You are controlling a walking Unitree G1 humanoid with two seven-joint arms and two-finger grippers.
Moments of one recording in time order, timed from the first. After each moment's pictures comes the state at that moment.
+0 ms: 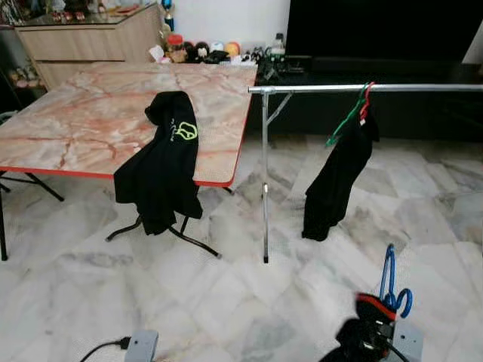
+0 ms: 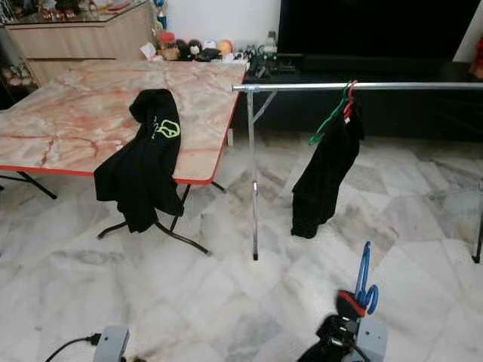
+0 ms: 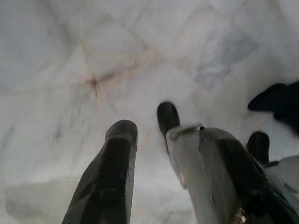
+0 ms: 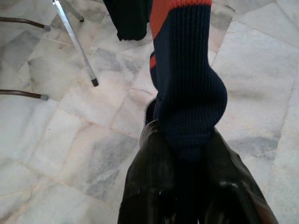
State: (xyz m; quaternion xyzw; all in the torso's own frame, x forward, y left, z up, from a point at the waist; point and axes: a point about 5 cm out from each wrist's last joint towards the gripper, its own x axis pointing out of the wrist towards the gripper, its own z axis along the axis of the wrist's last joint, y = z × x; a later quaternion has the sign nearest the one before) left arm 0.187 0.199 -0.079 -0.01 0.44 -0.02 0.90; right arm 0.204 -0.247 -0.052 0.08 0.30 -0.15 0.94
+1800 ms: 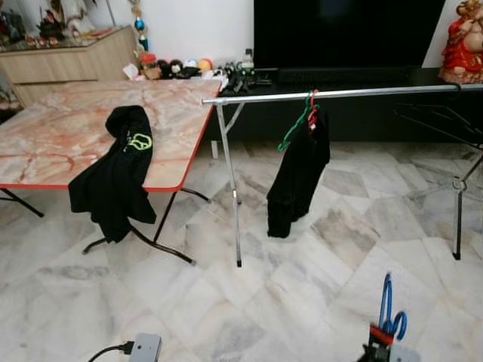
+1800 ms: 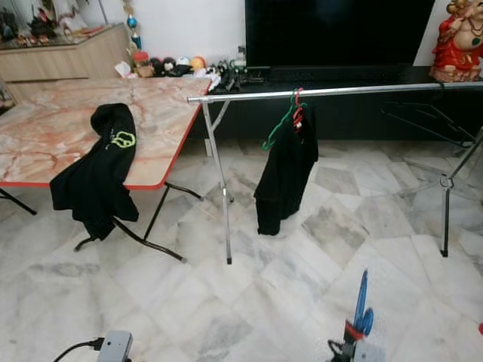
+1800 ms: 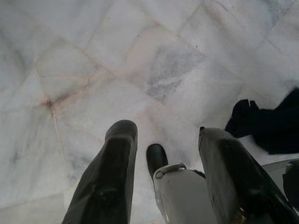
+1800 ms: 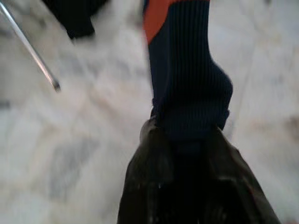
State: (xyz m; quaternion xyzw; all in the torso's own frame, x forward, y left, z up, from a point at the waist) left arm 0.195 0.191 -0.073 -0.02 0.41 -0.05 0.91; right arm 0.199 -0.245 -0.053 0.06 0.28 -0.17 0.94
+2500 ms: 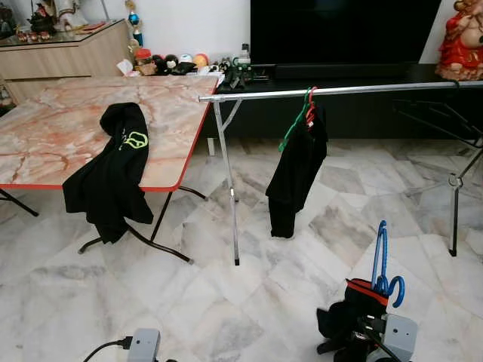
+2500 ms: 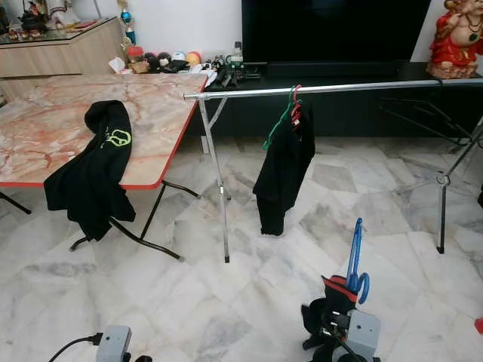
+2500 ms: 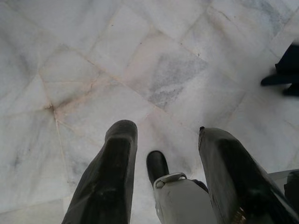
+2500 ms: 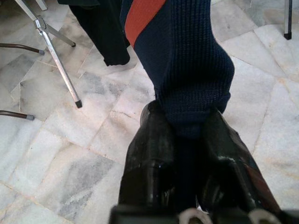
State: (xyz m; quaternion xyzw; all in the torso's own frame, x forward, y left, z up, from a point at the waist) left arm 0.202 0.194 -0.069 -0.03 0.40 -0.04 0.92; right arm 0.214 -0.233 -0.039 0.05 0.21 -0.13 0.97
